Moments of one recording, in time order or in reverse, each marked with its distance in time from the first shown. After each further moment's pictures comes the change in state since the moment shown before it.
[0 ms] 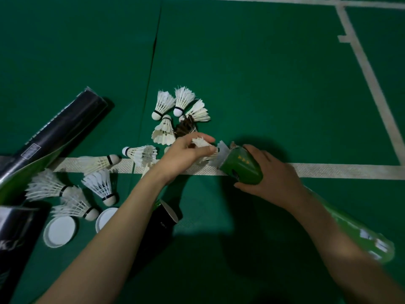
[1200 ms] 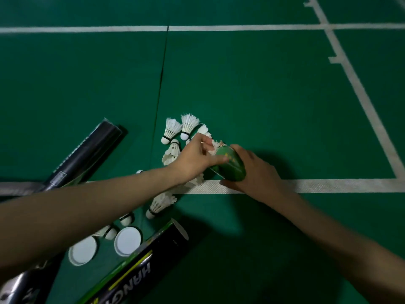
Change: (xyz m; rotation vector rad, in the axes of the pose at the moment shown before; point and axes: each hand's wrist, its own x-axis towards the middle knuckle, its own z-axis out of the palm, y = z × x) left_hand 0.008 0.057 -0.008 0.068 0.032 0.037; right_hand 0.033 -0.045 -0.033 0.094 0.031 -0.007
